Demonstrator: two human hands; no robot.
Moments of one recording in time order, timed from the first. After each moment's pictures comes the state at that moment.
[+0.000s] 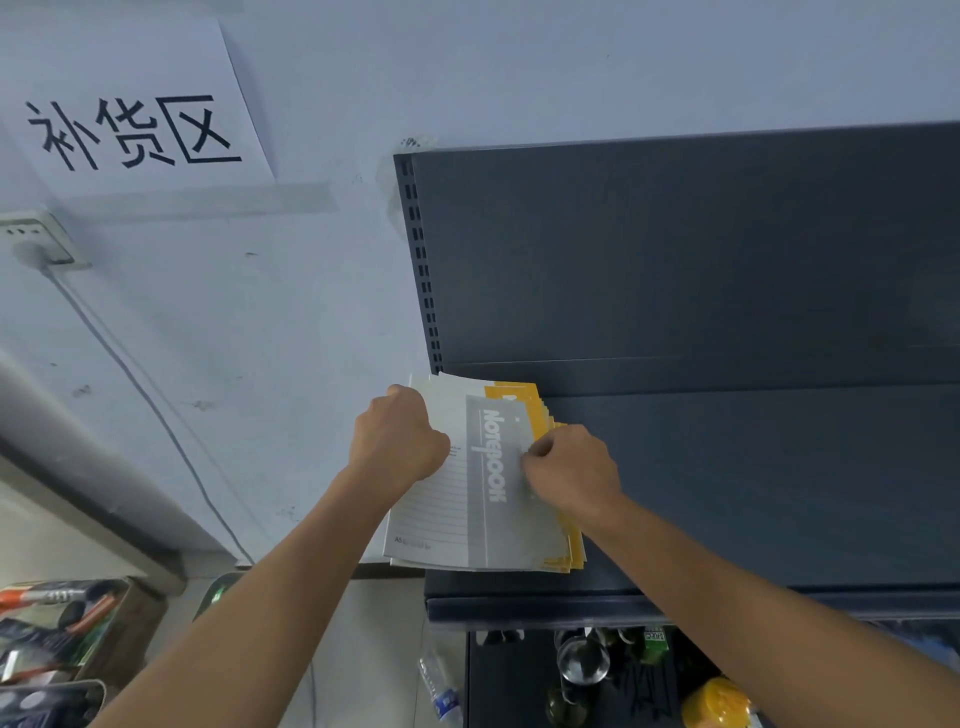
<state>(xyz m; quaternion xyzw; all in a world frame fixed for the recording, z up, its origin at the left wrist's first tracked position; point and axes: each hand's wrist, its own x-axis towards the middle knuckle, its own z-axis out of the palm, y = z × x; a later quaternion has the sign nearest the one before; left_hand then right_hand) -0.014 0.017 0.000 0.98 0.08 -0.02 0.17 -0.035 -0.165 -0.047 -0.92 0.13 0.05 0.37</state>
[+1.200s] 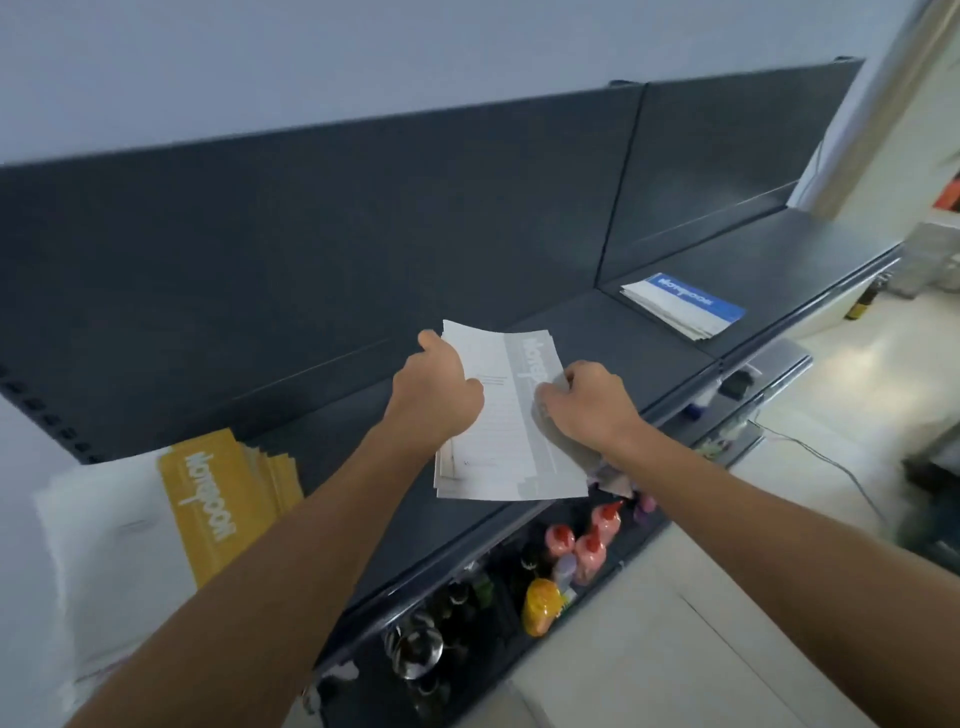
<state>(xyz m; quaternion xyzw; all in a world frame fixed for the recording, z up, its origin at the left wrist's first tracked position) -0.039 -0.288 0.011 0.93 -0.24 -0.06 0.27 -0.143 -0.435 -0.009 -0.86 0.36 -0.10 0.35</state>
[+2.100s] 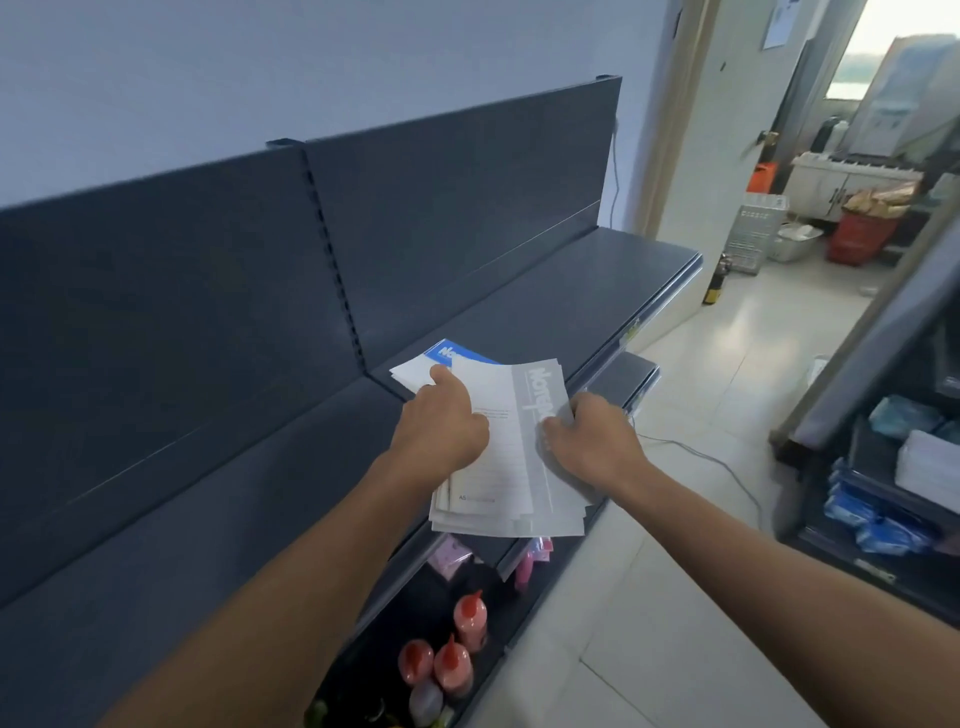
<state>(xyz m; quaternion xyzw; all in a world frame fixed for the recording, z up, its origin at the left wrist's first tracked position) -0.124 -0.734 -0.006 0.90 -0.36 -0.12 0.19 -0.269 -0.832 -0.023 -0.82 0.46 -0.17 0.30</state>
